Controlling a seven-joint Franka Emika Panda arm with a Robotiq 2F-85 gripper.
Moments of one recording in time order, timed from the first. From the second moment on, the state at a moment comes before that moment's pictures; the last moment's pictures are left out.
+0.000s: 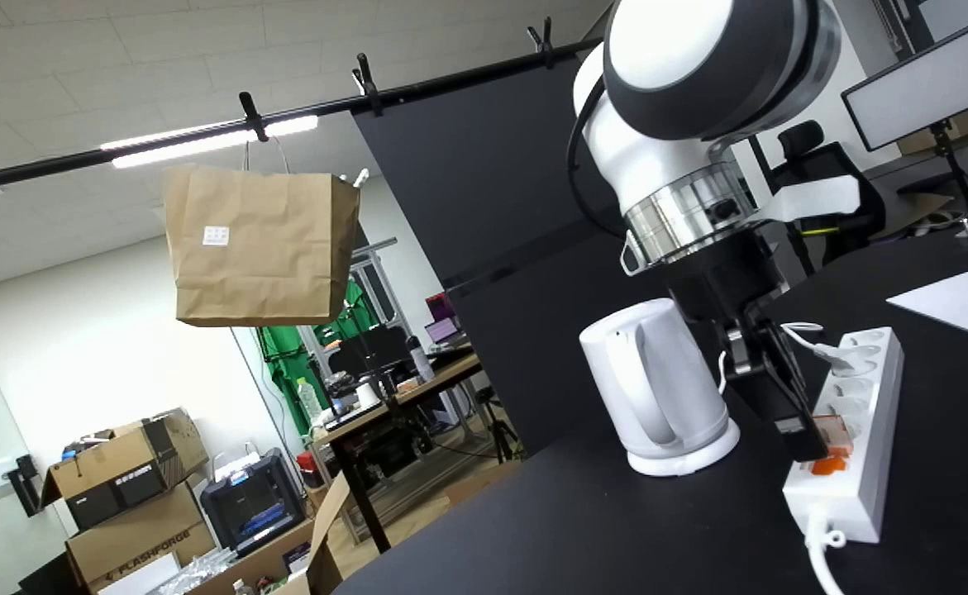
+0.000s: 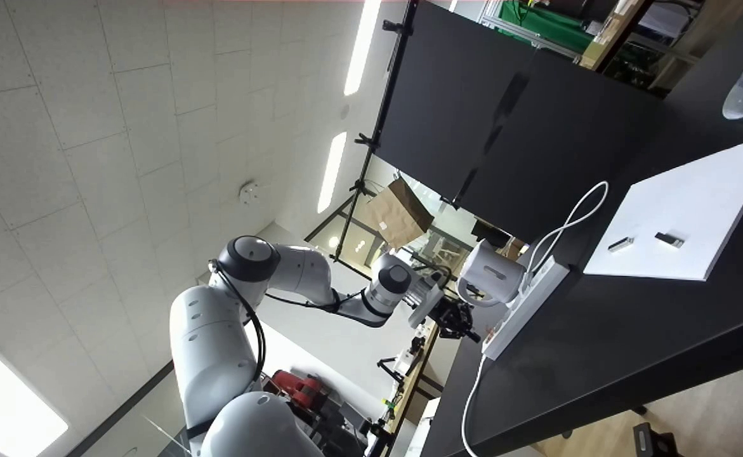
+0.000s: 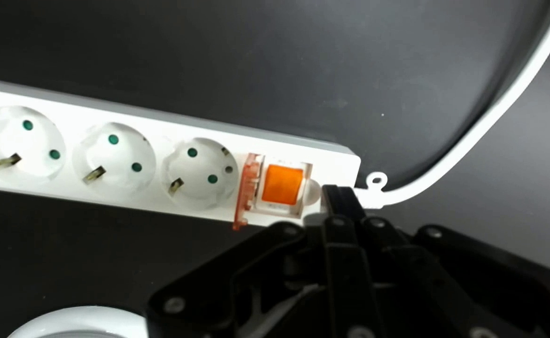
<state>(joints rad) 0.17 0.54 0.19 -1.93 0.01 2.39 -0.22</state>
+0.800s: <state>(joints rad) 0.21 0.55 0.15 -1.94 -0.08 2.39 -0.19</state>
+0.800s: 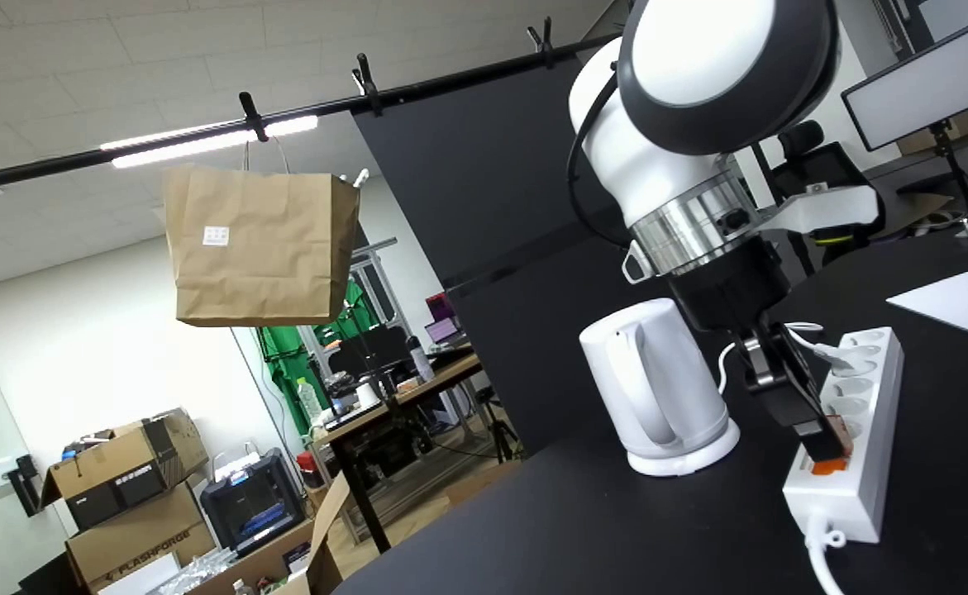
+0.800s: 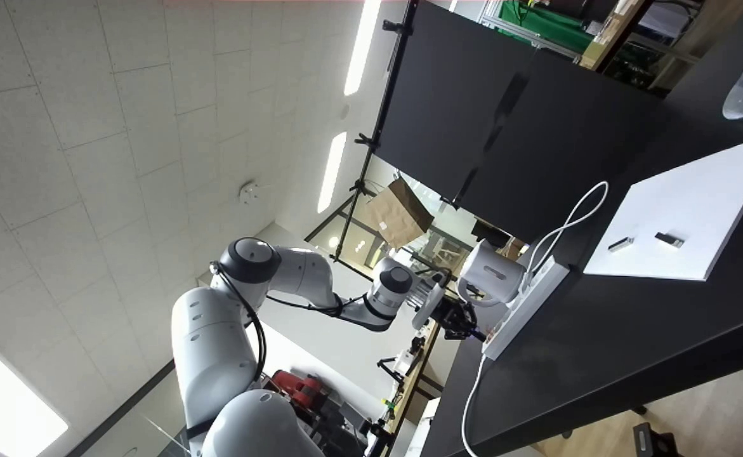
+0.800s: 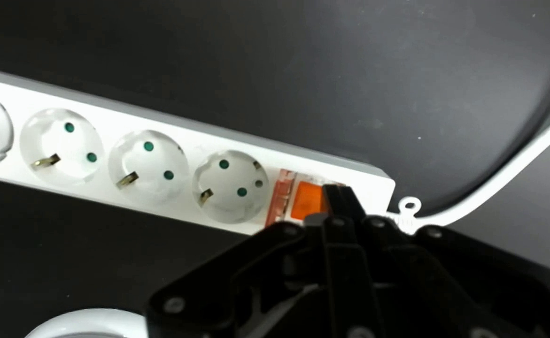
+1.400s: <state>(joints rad) 0.21 0.57 0.14 -1.93 -0.10 2.39 -0.19</state>
